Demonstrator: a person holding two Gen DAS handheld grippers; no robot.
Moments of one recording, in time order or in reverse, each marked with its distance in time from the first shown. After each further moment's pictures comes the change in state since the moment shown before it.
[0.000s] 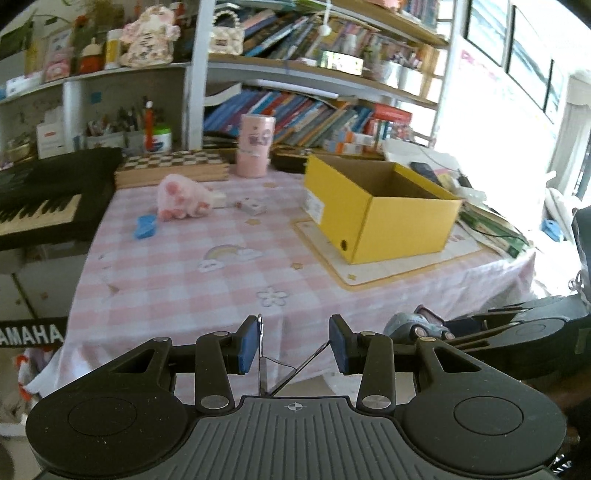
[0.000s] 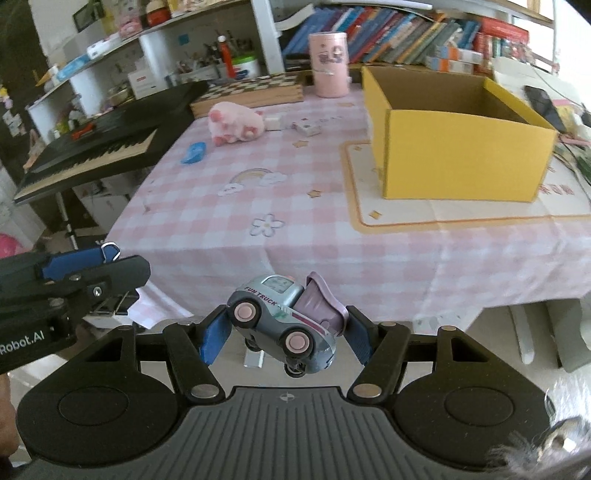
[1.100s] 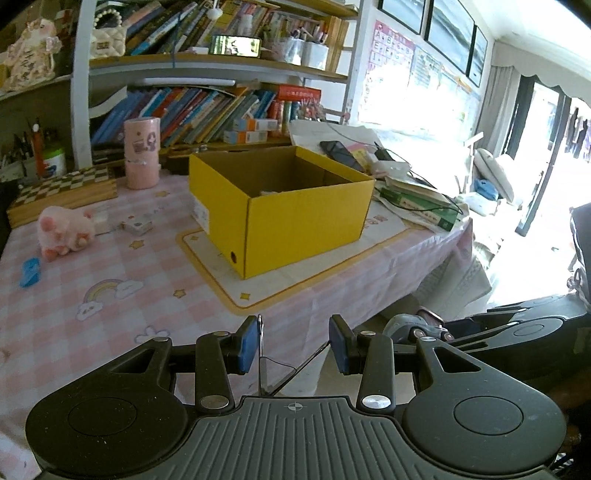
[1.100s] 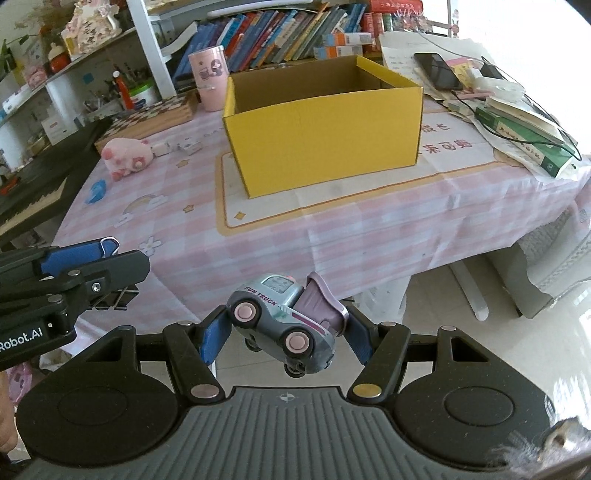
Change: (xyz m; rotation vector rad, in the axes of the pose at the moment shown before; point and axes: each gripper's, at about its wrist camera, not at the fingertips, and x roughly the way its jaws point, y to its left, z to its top) left arm 0.063 -0.076 0.029 0.159 0.043 -0.219; right arm -0.028 -0.088 -0.011 0.202 -0.026 -0.178
